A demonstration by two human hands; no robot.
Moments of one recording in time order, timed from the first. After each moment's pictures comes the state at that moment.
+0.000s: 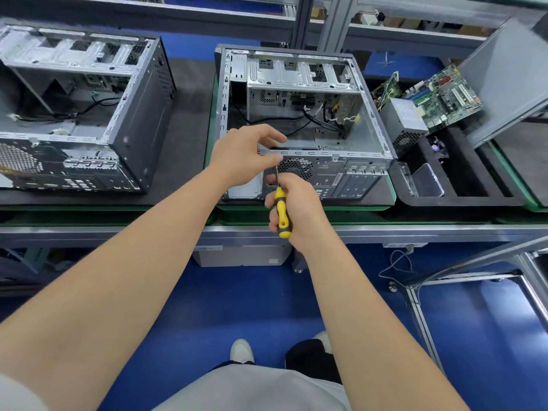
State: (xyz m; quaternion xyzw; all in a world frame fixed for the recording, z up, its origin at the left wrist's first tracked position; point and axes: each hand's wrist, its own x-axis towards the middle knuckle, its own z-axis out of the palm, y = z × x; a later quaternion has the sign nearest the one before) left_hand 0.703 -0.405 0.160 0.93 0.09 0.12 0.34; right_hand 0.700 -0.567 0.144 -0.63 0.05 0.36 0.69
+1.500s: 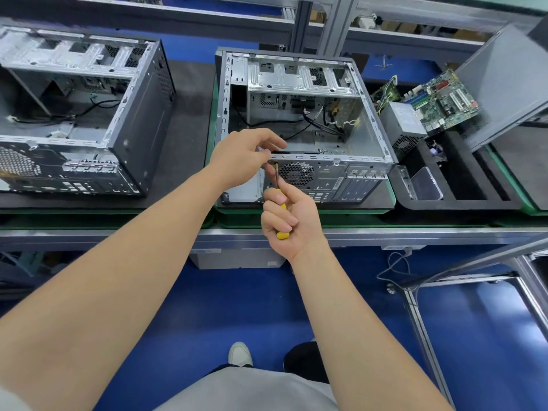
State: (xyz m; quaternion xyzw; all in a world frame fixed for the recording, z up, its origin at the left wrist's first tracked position) left_hand 0.703 -0.400 0.164 0.91 0.08 0.07 0.39; right_hand 0.689 -0.564 0.134 -0.19 0.11 0.49 0.85
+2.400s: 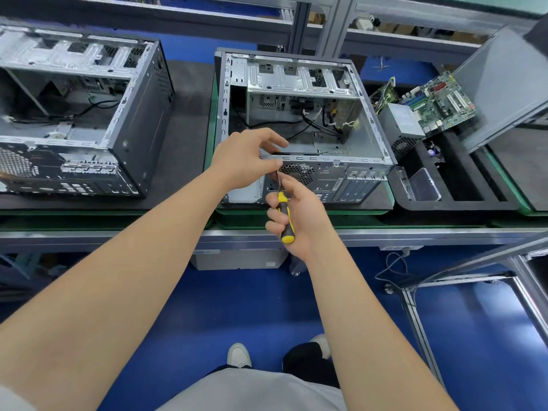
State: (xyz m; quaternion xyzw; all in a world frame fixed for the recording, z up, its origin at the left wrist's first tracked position) left_hand 0.704 -0.400 0.163 0.93 0.08 0.10 0.35; right_hand 0.700 -0.571 0.138 -0.42 0.08 0.45 0.79
